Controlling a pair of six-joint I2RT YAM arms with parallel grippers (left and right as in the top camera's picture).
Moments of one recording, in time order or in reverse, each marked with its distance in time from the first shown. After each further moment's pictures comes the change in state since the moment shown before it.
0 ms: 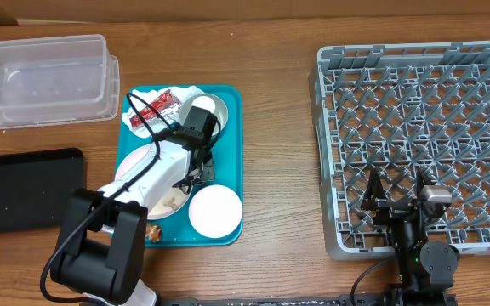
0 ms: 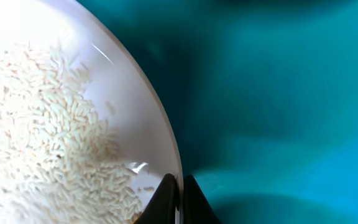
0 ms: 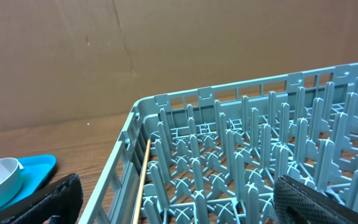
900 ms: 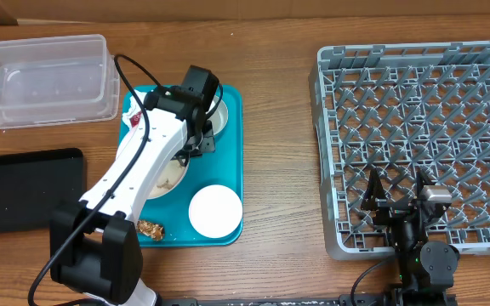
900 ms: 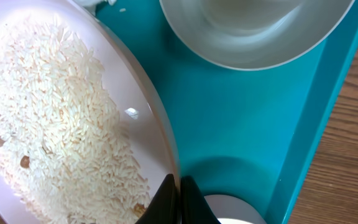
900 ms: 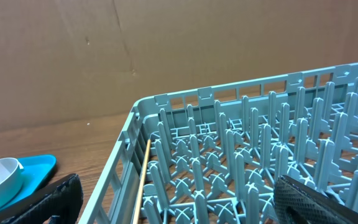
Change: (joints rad) left arm -0.001 0.000 0.403 -0.398 -0.018 0.000; right arm 0.000 0.000 0.000 0.000 0.000 0.000
